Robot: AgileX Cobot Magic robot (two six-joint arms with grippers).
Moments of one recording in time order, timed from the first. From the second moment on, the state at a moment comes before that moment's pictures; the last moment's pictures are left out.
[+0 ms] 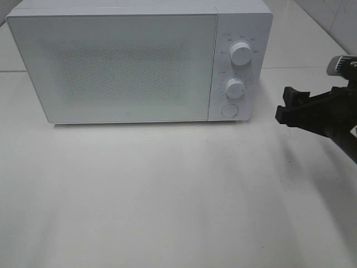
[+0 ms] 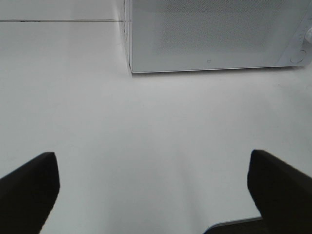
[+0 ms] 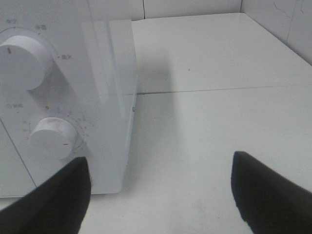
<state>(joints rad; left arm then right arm) -0.13 0.00 -0.52 -0.08 1.08 -0.01 0.36 1.63 -0.30 0.43 -1.12 -0.13</state>
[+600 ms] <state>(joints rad) -0.13 0.00 -0.52 -0.08 1.08 -0.01 0.73 1.75 -0.39 0.79 -1.21 -0.27</state>
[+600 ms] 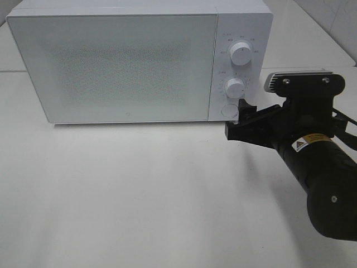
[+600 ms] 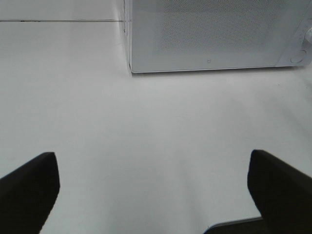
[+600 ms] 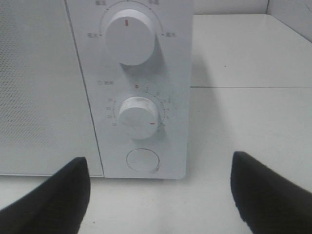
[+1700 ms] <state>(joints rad) -0.13 0.00 -0.52 -0.08 1.08 -0.01 0.78 1.80 -0.42 0.81 -1.21 1.10</state>
